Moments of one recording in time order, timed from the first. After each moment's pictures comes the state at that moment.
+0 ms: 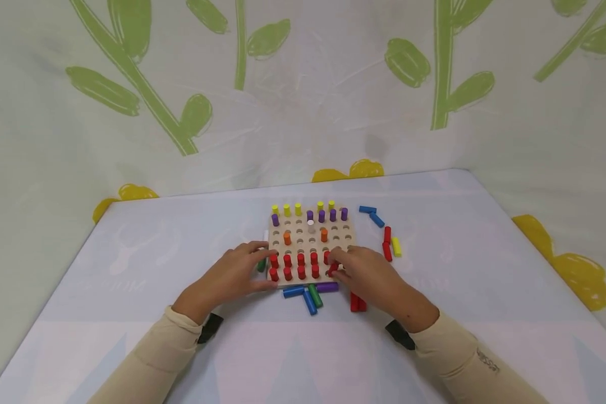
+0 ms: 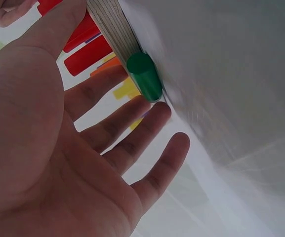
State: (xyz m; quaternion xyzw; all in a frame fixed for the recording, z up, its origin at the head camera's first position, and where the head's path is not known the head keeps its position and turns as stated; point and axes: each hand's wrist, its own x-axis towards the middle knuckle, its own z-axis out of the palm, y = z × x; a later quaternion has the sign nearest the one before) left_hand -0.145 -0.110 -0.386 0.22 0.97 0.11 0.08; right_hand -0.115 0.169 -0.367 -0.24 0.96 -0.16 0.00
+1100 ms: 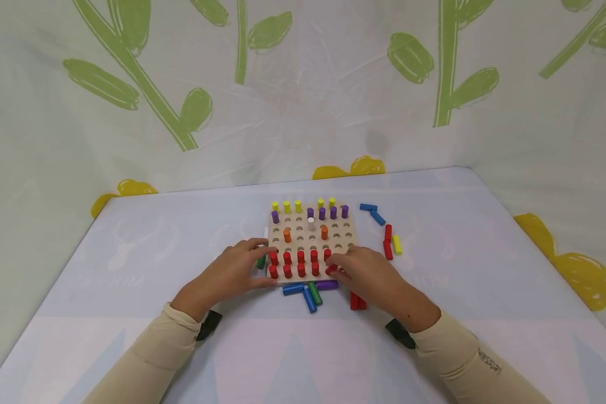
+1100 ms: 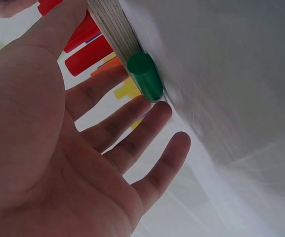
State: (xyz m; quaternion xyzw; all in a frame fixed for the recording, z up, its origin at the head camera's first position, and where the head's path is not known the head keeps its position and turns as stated) left_hand -0.144 -0.110 -0.385 0.21 0.97 0.12 0.09; right_hand -0.116 0.168 -0.369 -0.24 0.96 -0.13 0.02
